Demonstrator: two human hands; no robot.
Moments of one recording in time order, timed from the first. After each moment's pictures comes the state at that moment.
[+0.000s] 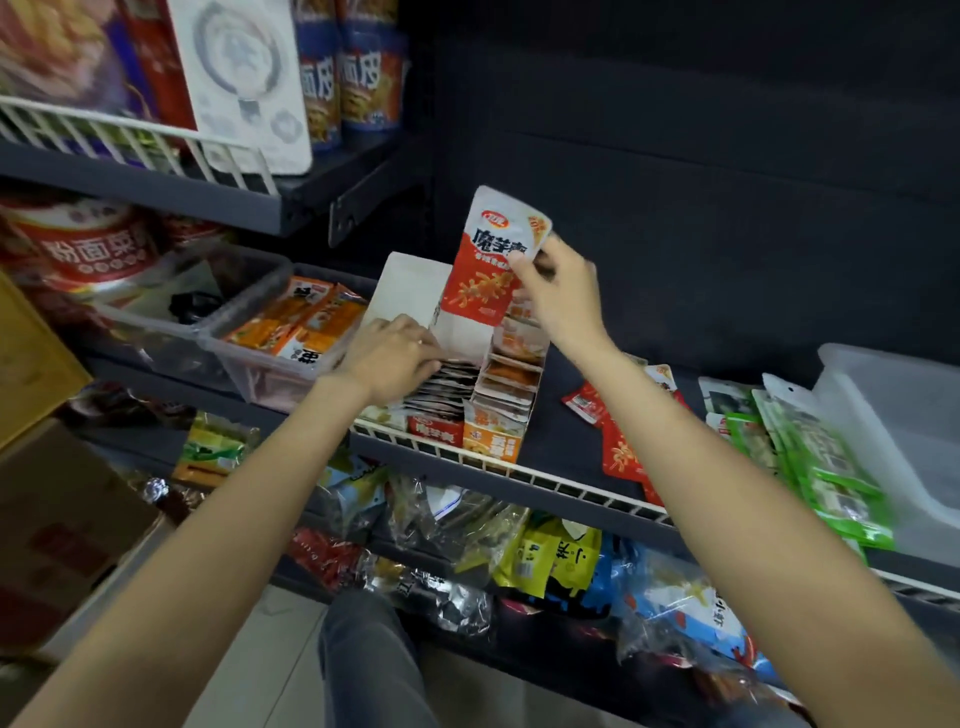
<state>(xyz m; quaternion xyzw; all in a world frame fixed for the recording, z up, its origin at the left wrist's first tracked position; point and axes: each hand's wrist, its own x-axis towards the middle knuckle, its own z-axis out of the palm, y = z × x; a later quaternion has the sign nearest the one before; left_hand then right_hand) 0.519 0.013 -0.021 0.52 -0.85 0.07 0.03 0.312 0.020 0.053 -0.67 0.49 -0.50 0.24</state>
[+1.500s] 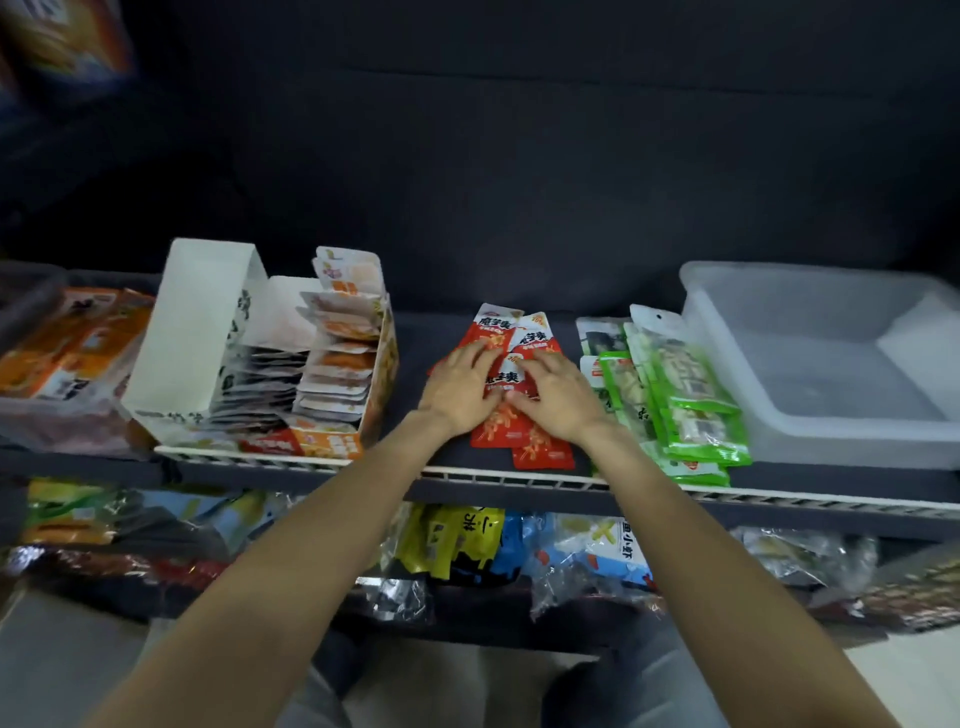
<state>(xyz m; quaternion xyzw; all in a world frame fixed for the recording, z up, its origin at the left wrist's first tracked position) 0.268 -0.006 -0.109 0.51 -0.85 -0.11 0.08 0.115 0.040 -0.091 -0.71 0.69 -0.08 0.11</state>
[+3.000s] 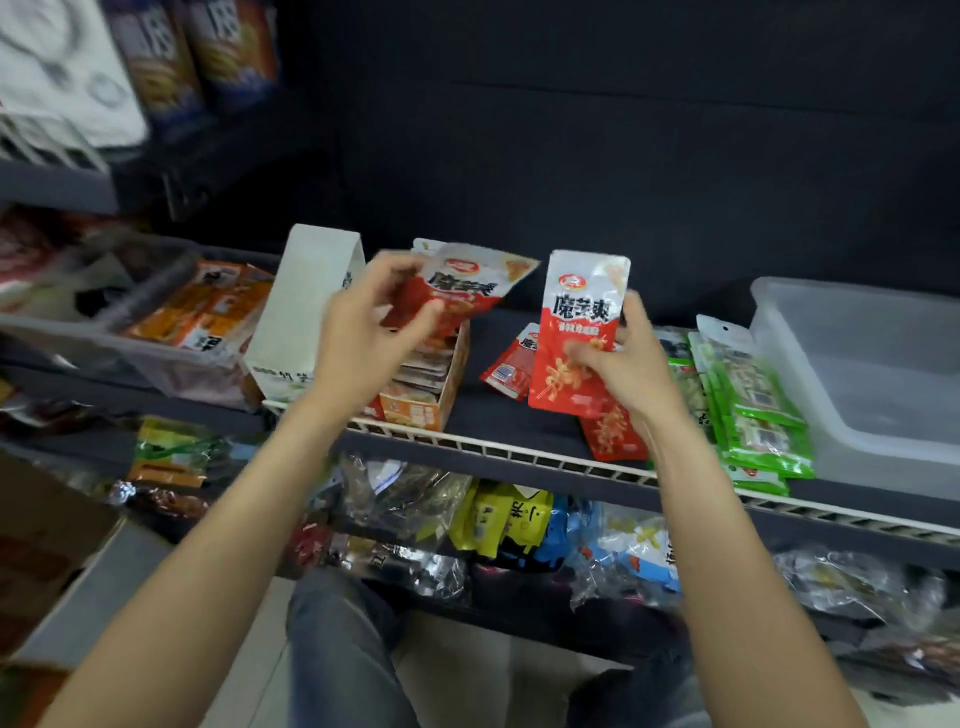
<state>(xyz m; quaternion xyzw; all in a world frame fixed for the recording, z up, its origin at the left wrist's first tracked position) 0.407 0.094 0.026 0.41 -0.74 -0.13 0.52 0.163 0.098 0.002 -0.53 0.57 -0.50 0.37</state>
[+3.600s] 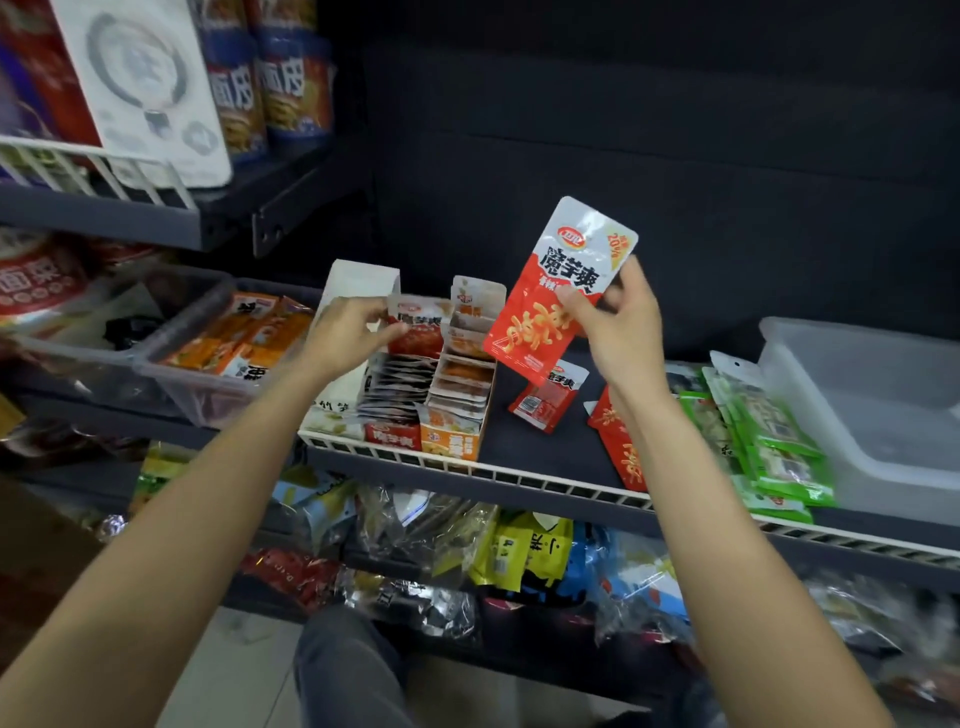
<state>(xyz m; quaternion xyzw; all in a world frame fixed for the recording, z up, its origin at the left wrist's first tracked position) 0.507 -0.013 -0.006 0.54 -0.77 -0.13 0.30 0.239 0.086 0.056 -0.54 0.50 -0.61 0.31</state>
